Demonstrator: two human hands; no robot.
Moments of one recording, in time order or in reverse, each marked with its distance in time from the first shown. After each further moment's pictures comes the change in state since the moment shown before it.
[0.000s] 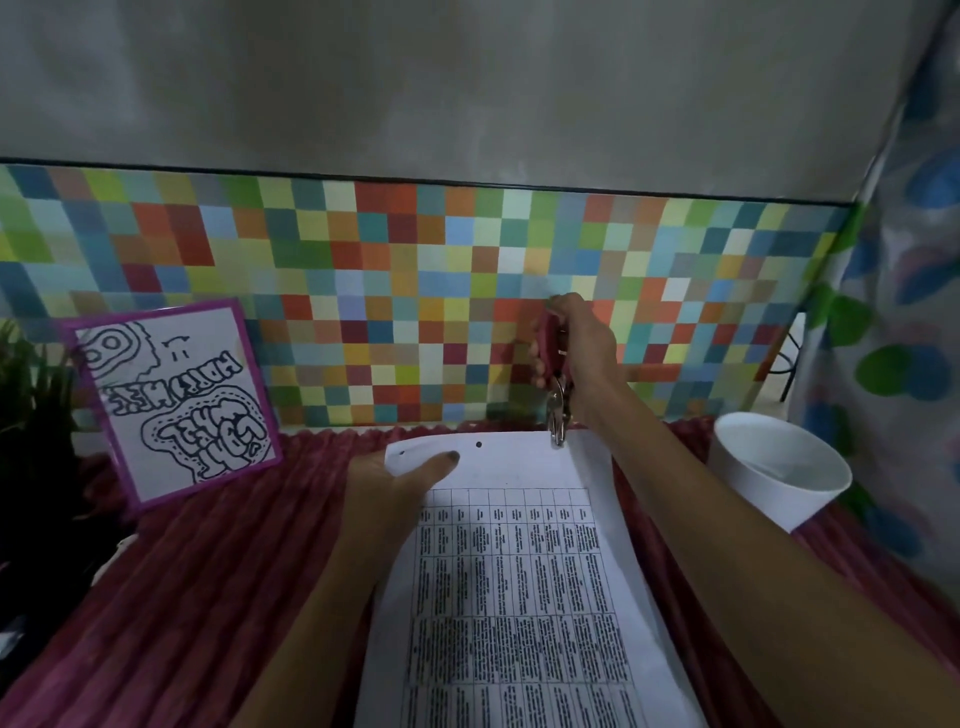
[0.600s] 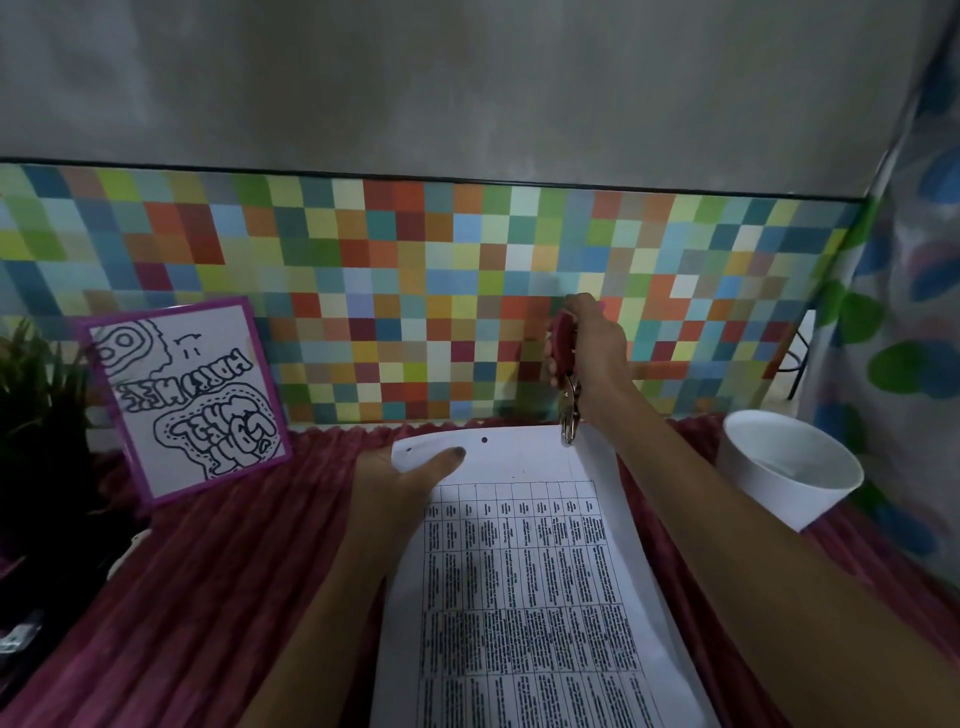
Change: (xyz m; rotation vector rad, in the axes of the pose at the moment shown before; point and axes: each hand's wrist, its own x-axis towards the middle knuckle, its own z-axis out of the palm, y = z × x) left_hand -0.006 0.011 -0.001 -0.034 -0.022 0.037; right_hand 0.004 0.006 -0.001 -0.047 0.102 -0.034
